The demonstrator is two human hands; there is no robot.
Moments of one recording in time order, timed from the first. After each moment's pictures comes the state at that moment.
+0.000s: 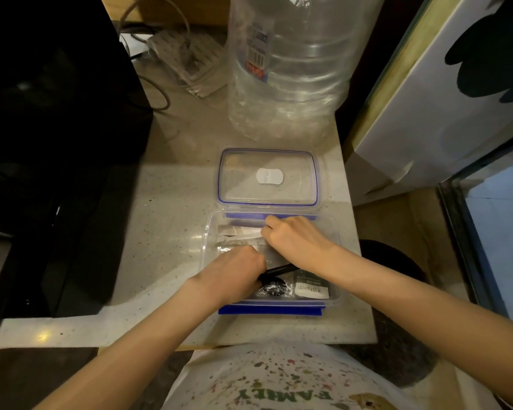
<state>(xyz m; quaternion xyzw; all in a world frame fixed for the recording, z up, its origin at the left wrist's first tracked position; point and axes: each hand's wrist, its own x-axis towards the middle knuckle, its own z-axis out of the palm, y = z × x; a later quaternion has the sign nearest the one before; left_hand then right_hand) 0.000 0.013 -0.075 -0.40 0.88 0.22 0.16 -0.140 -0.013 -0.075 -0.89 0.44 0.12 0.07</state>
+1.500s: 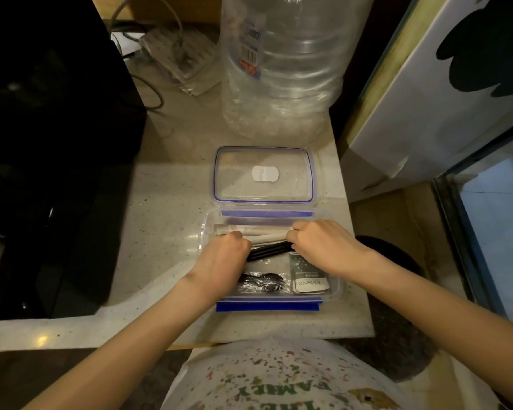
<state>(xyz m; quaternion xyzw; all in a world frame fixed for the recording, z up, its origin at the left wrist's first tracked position) 0.008 0.009 -0.085 -0.51 0.84 0.15 0.13 -0.182 0.008 -0.070 -0.87 0.47 0.09 0.11</state>
